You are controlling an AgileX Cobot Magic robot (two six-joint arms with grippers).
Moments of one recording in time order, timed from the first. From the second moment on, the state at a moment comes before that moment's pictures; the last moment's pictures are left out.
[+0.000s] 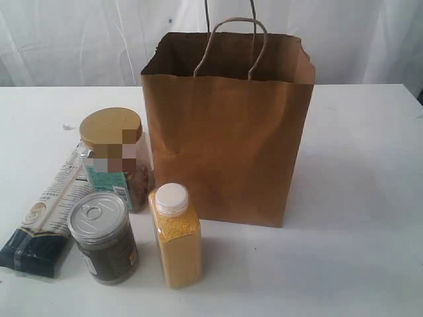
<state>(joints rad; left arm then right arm) 0.00 0.00 0.02 0.02 0.39 0.11 -0.03 0.50 -0.34 -0.23 0.01 0.25</state>
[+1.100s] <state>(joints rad) 0.00 0.00 0.02 0.02 0.39 0.11 0.87 1.45 -0.95 0.27 0.46 -0.25</state>
